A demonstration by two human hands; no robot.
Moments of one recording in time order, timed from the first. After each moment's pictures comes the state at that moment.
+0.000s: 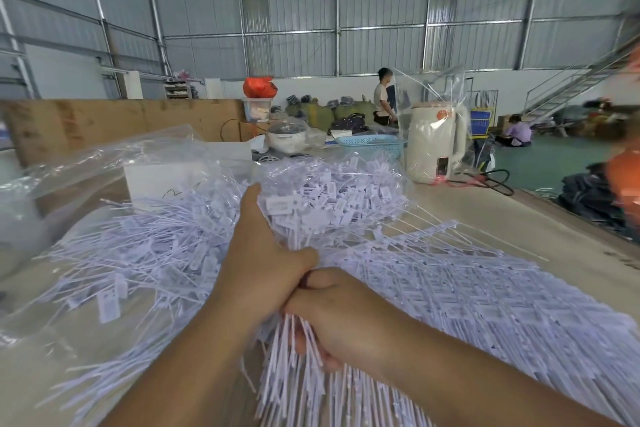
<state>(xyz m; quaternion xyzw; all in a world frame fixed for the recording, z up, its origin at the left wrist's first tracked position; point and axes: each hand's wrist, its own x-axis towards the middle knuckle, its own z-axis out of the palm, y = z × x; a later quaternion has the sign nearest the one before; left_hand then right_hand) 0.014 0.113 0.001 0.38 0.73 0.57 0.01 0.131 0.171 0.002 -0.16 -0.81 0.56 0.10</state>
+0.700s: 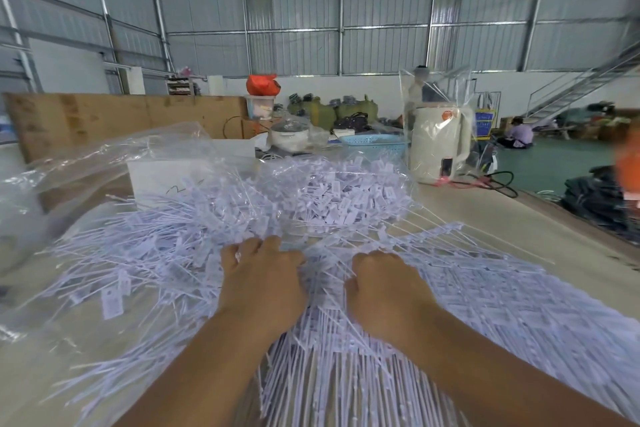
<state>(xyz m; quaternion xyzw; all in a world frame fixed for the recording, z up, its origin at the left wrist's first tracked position) -0.002 0.119 -0.027 0.41 0.89 0.08 -0.18 0.120 0.225 -0.019 -0.29 -0.95 0.03 0.14</state>
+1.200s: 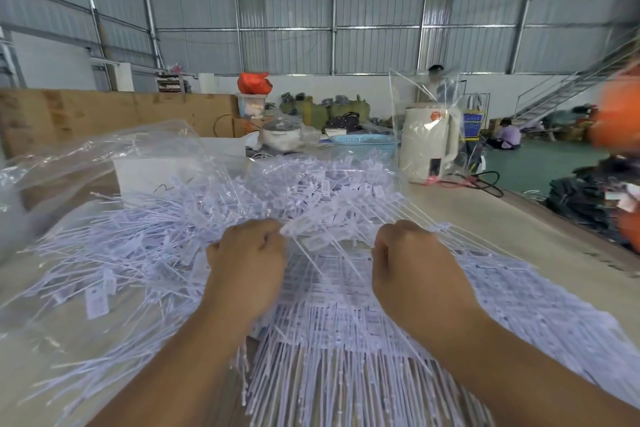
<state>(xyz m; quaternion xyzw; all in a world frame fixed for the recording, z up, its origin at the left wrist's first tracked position) 0.009 0.113 -0.009 0.37 0.77 0.51 -0.09 0.159 0.228 0.001 -0.30 -0.89 0.06 0.33</state>
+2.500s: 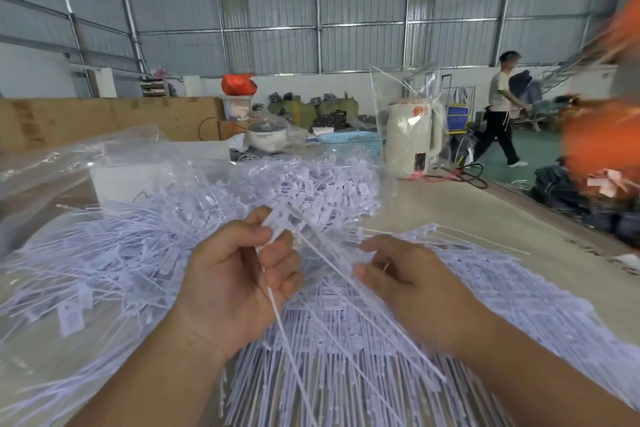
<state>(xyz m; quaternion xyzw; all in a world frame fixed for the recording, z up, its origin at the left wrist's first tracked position) 0.043 0.105 0.014 0.34 0.26 0.78 0.46 0.190 0.254 -0.017 -0.21 -0.89 0.31 0.27</state>
